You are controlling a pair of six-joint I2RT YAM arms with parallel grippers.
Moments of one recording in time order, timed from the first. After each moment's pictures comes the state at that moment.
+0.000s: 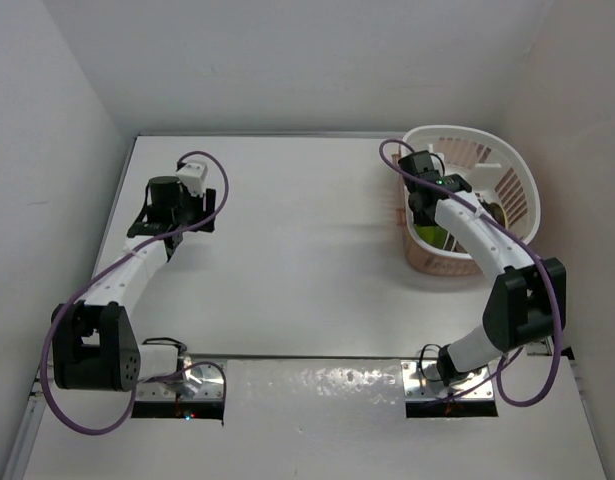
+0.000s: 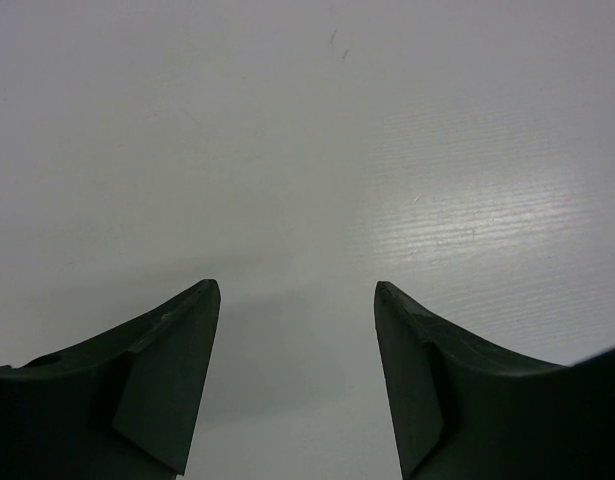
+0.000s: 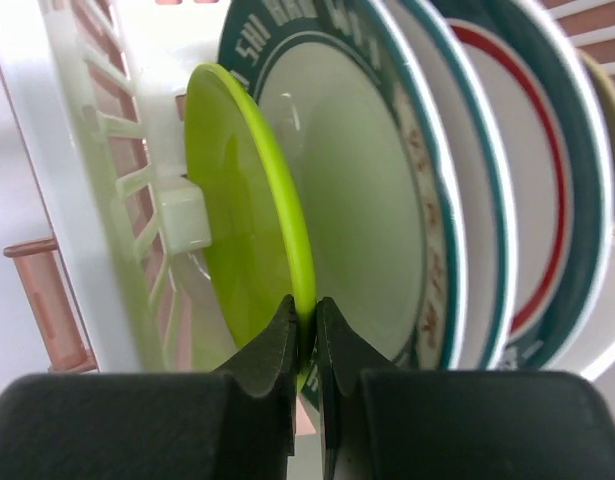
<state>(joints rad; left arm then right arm) -0.02 1.27 0.83 -0.18 0.09 0.11 0.27 1.54 1.22 -0.80 0.57 0.22</state>
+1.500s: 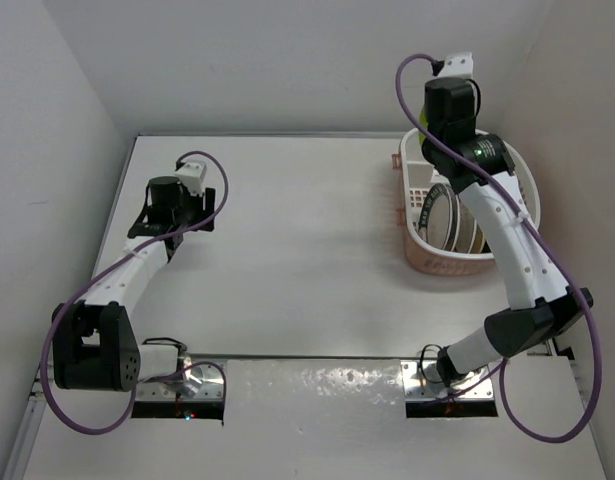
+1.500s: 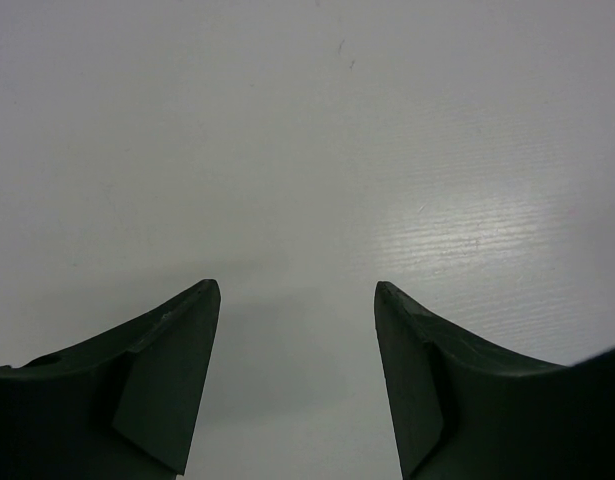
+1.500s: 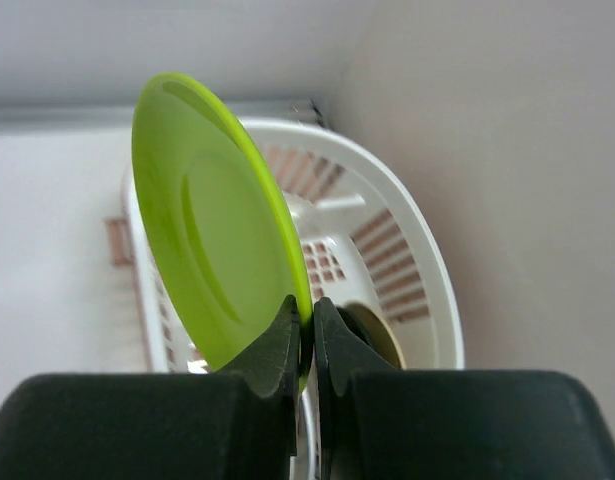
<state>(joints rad) -0.02 1.27 0.82 -0.15 0.07 0.11 0.34 1.51 1.76 -0.73 0.80 -0.07</state>
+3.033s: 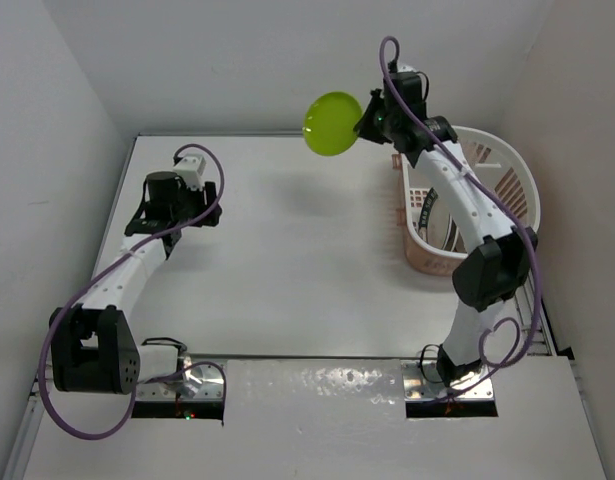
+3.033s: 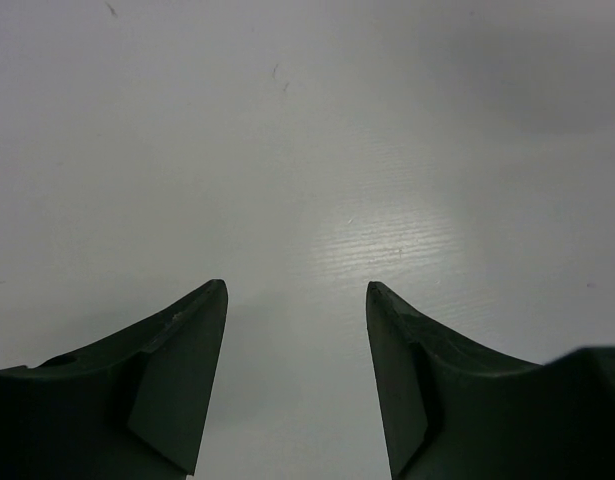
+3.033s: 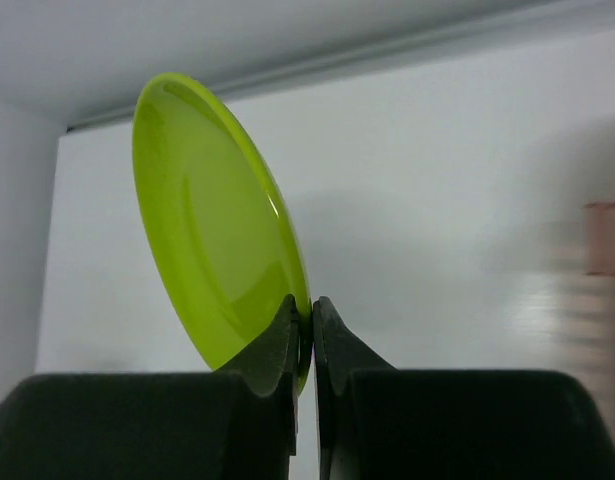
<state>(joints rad) -0.02 1.26 0.86 -0.19 0.20 0.01 0.34 1.82 1.90 -0.56 0.11 0.48</state>
